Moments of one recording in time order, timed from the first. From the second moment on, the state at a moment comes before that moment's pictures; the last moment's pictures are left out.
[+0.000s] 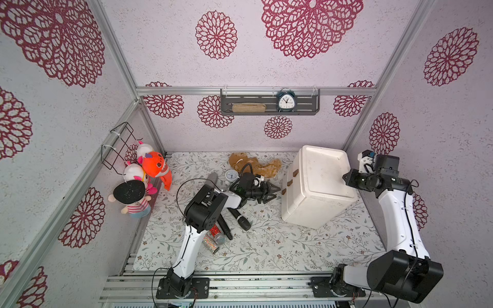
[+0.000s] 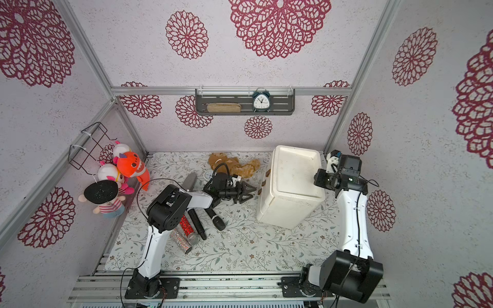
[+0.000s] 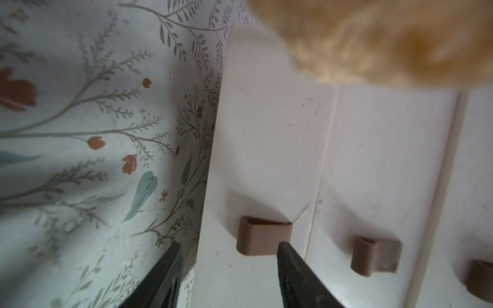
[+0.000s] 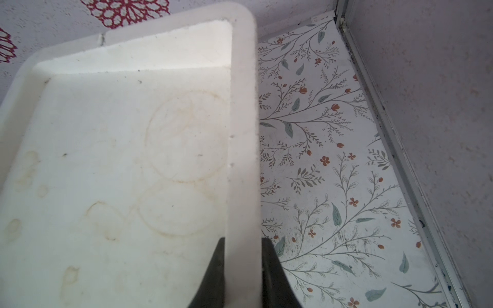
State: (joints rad) left arm -0.58 2.30 1.32 0.62 0.76 -1.37; right arm -0.26 1.31 1.31 -0.81 -0.31 0.08
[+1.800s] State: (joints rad) left arm -0.61 2.17 1.21 0.62 0.69 -1.38; right arm -0.15 1.26 1.28 -0.74 -0.23 0.04
